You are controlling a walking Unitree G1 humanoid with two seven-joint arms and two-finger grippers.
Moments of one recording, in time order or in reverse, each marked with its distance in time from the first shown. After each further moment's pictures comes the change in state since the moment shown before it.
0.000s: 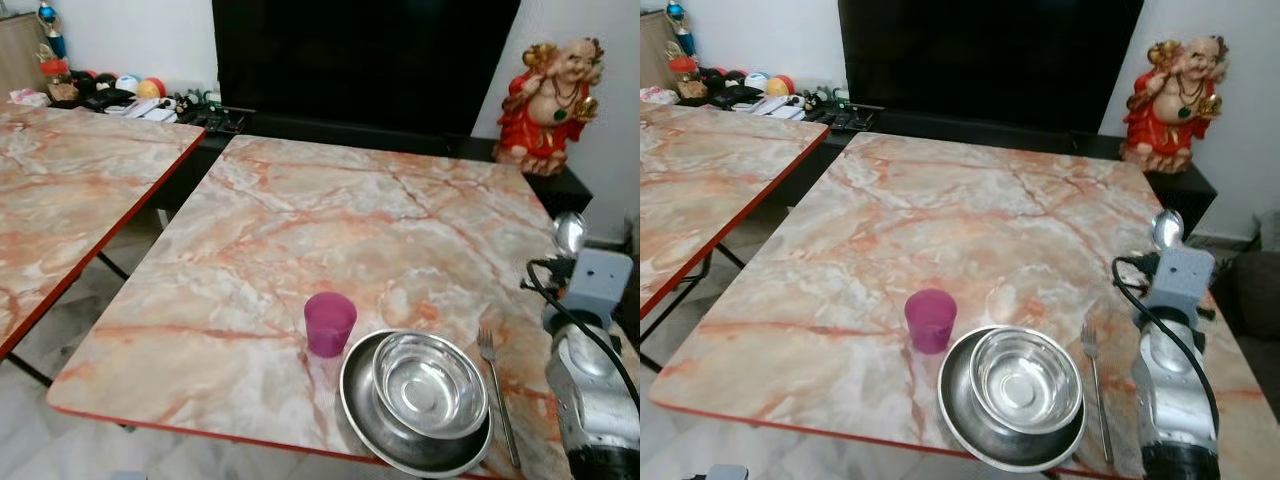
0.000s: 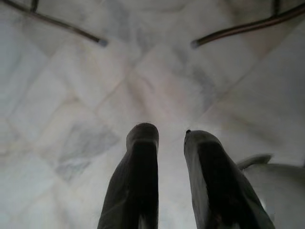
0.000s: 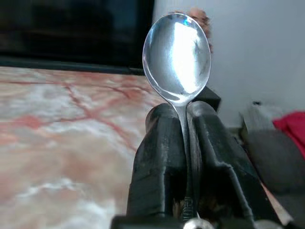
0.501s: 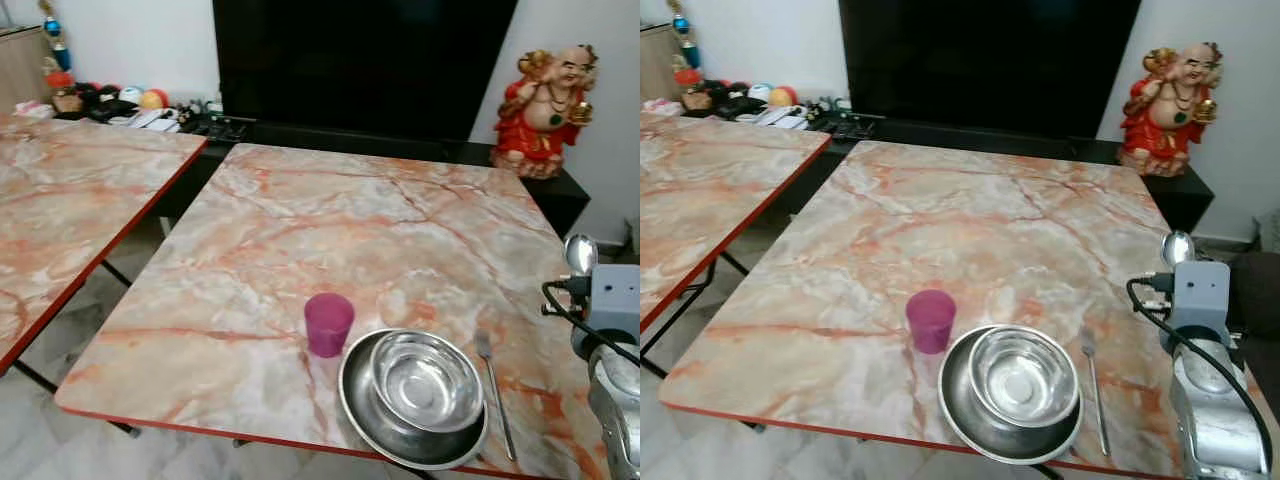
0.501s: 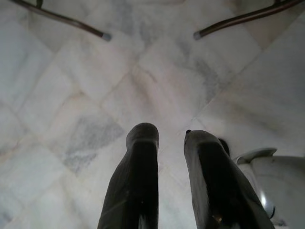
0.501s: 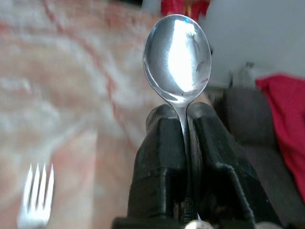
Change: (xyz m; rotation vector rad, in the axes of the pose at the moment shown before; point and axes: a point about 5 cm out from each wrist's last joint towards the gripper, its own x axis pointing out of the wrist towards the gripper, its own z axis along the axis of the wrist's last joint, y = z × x) left arm -0.002 -0.003 -0.007 -0.001 0.027 -0.015; right arm -0.030 -0.044 -0.027 -0.194 0.275 0.048
